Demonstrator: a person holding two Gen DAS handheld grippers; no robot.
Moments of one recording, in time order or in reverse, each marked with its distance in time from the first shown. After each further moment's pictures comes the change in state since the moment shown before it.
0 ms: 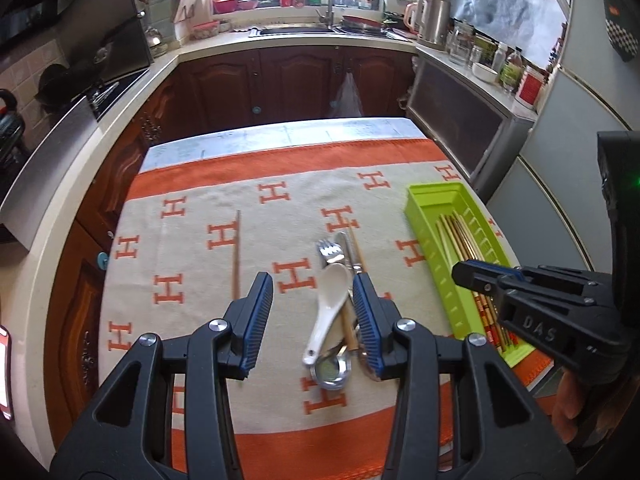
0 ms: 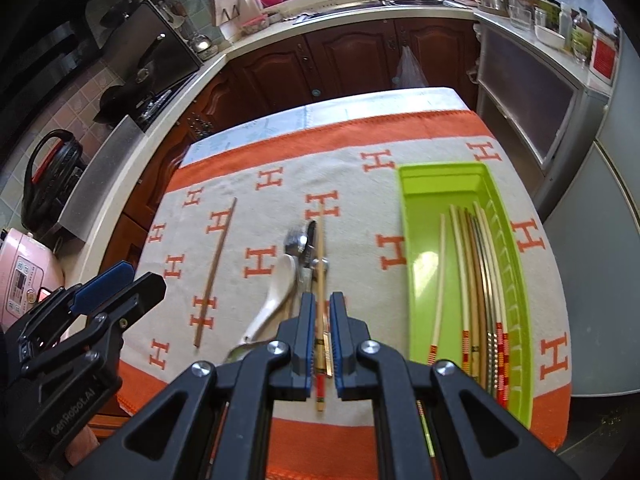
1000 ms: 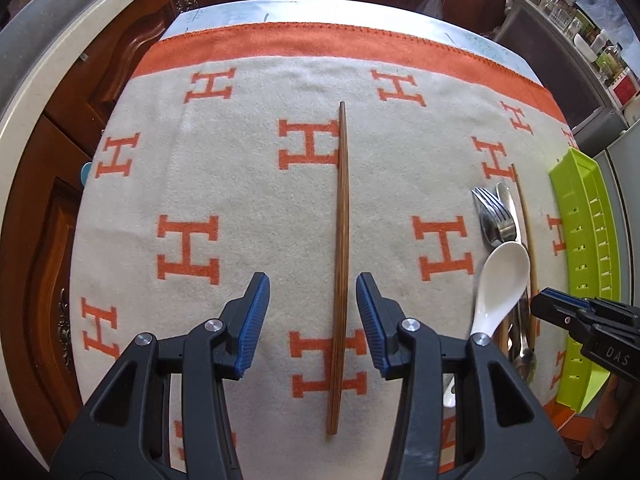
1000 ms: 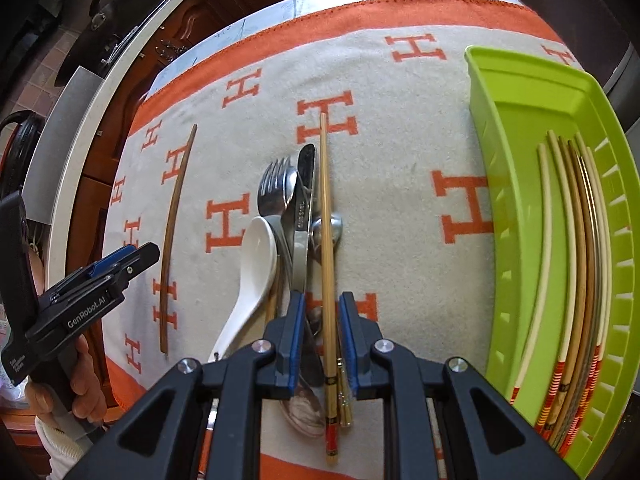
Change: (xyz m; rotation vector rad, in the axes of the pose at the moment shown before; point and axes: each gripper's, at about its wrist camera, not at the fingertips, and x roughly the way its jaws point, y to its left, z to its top) left arm 0.189 0.113 -0.021 -0.178 0.355 0.083; right arm 0.142 -0.008 0.007 0.056 0.339 0.053
